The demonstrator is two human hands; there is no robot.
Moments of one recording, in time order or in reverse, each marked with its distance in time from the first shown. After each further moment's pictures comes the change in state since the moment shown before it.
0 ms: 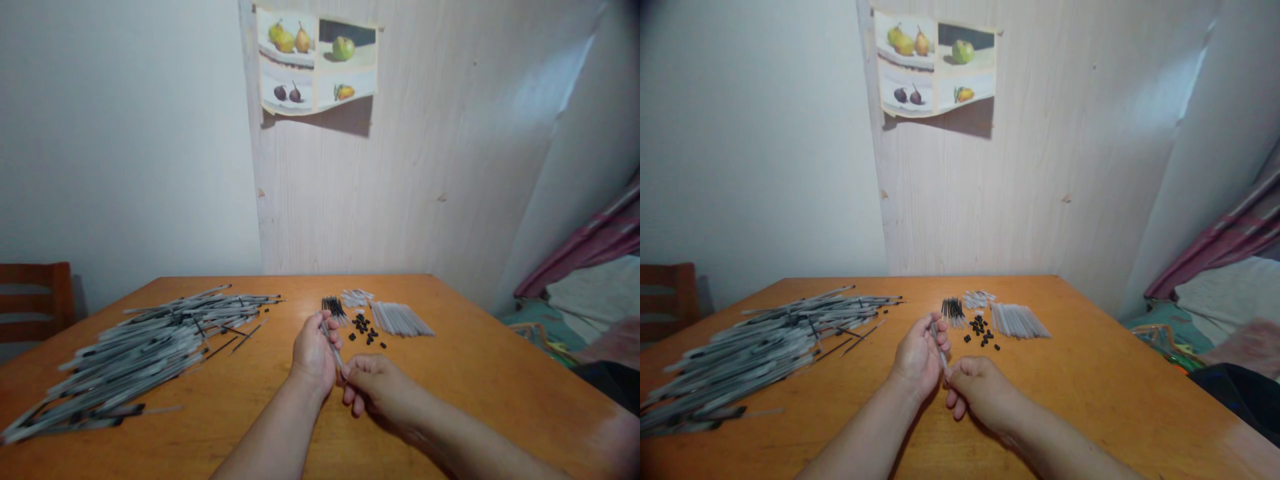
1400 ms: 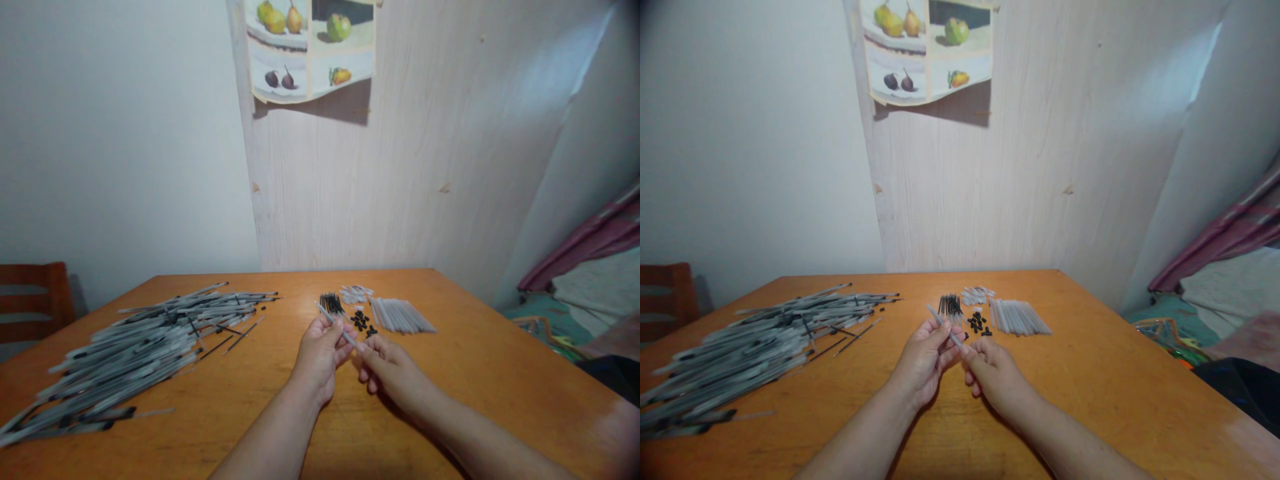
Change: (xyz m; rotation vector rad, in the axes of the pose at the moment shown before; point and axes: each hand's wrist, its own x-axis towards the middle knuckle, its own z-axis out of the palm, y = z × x) left_hand -0.004 -0.016 -0.006 0.308 -0.079 -0.048; right_hand 0.008 0.007 -0.032 -0.161 0.178 -0.179
